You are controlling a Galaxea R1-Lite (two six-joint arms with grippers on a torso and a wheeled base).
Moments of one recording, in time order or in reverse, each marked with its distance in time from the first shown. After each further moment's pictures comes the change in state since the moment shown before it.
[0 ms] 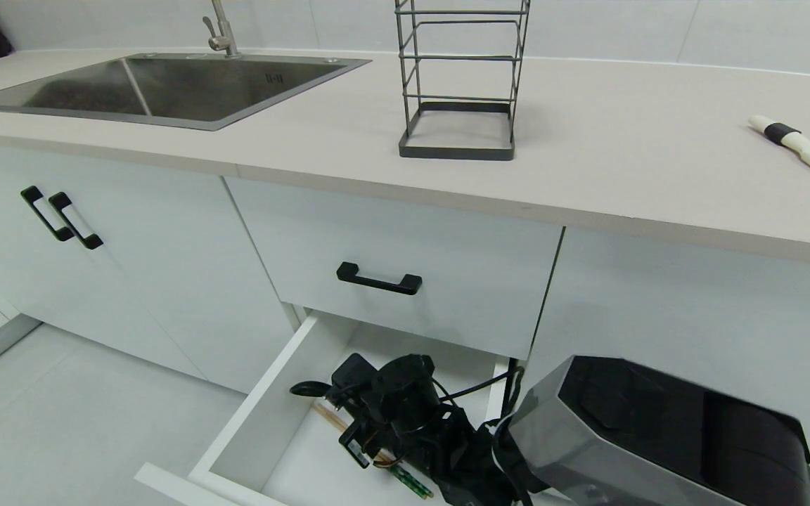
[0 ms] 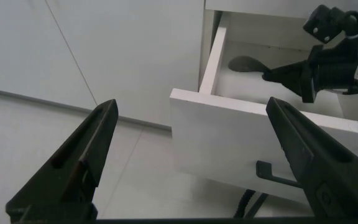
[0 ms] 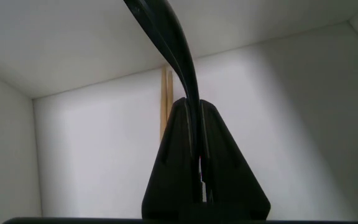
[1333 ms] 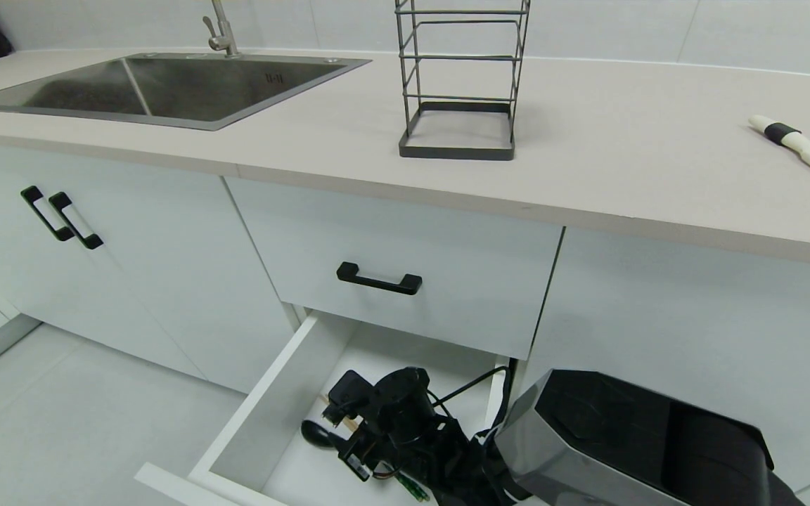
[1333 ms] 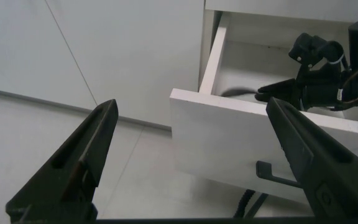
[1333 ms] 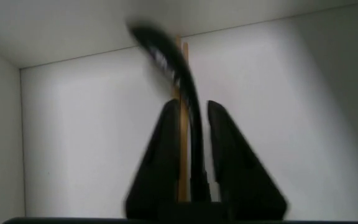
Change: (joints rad) left arm 0.000 0.000 0.000 0.000 0.000 0.000; right arm 0.000 0.066 -0.034 -0.009 0.043 -0.029
